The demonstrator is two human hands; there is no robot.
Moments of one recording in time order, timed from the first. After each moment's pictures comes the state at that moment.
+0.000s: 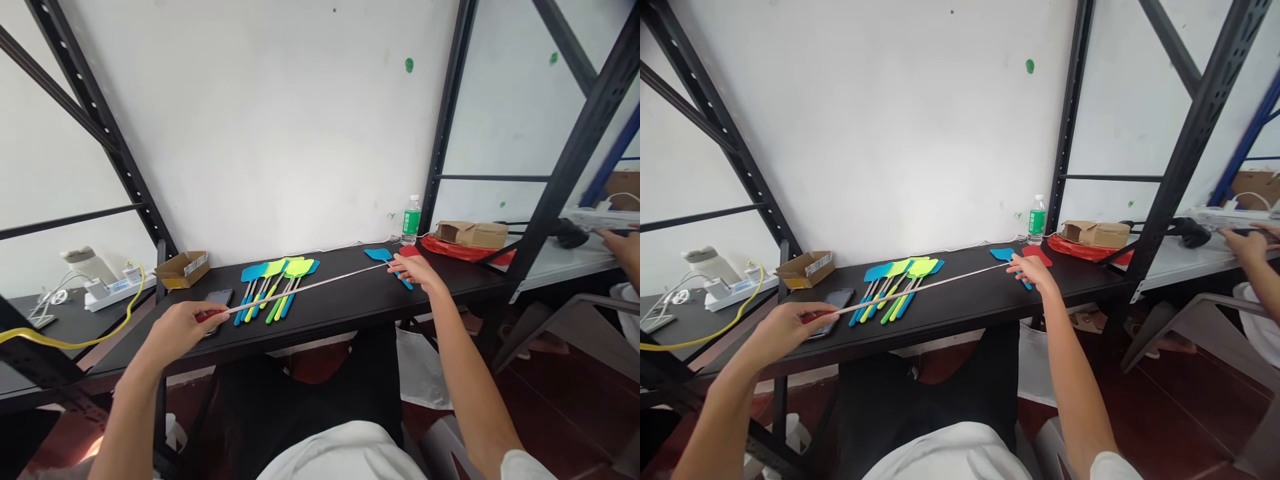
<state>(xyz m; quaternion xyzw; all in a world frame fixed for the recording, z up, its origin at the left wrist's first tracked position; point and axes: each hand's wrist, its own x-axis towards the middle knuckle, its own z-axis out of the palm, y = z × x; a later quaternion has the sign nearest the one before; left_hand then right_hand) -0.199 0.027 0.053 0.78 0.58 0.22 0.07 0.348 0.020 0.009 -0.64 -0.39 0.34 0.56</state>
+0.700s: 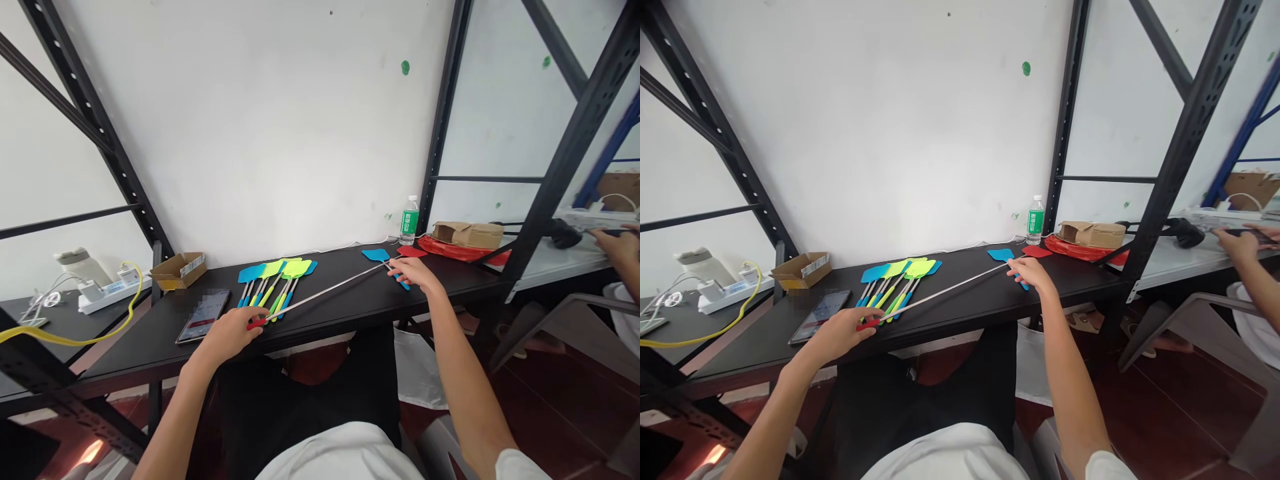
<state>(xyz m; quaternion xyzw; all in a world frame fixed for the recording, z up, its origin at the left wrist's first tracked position) -0.129 0.035 0.015 0.85 0.51 0.11 0.04 0.369 0.033 -0.009 -0.64 -0.43 0.33 0.54</state>
